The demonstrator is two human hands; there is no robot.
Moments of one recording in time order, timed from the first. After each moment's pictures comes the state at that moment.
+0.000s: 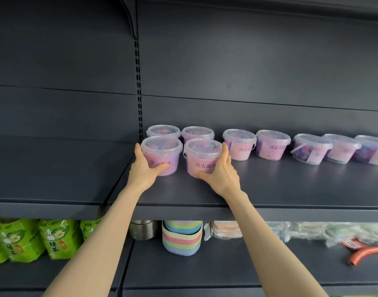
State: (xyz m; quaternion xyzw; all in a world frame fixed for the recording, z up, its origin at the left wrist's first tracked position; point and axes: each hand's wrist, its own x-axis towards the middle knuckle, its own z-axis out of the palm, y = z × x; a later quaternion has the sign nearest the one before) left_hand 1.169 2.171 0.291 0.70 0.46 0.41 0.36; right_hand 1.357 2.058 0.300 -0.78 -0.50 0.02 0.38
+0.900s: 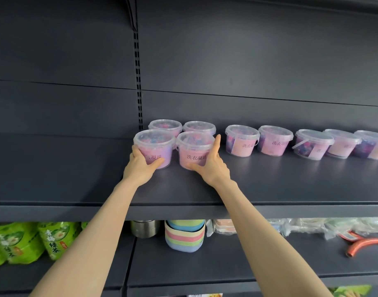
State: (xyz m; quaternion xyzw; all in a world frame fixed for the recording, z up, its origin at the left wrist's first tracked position) left_hand 1.153 2.187 0.300 0.74 0.51 0.31 0.30; right_hand 1.333 2.088 0.306 -0.79 -0.48 0.07 0.37
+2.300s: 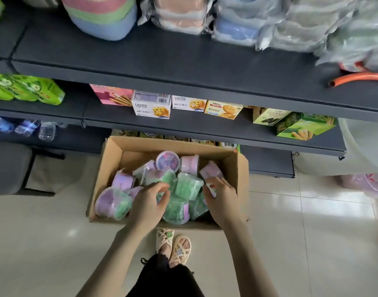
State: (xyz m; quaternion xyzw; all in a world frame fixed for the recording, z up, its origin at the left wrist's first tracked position) left_hand 1.250 1.724 -0.080 0.74 0.51 0.13 0.41; right_hand 1.433 1.659 -0.065 -0.83 -0.45 0.28 0.19
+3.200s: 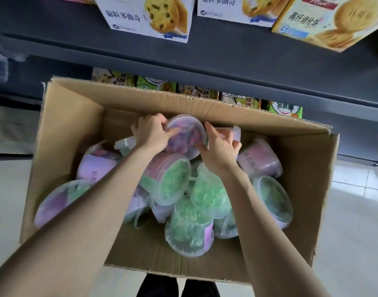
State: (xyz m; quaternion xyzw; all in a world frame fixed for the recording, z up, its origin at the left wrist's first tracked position) left_hand 1.309 1.893 -0.394 0.69 0.66 -0.07 0.30; right_hand 1.449 1.810 -0.384 -0.80 -0.47 0.38 0.04
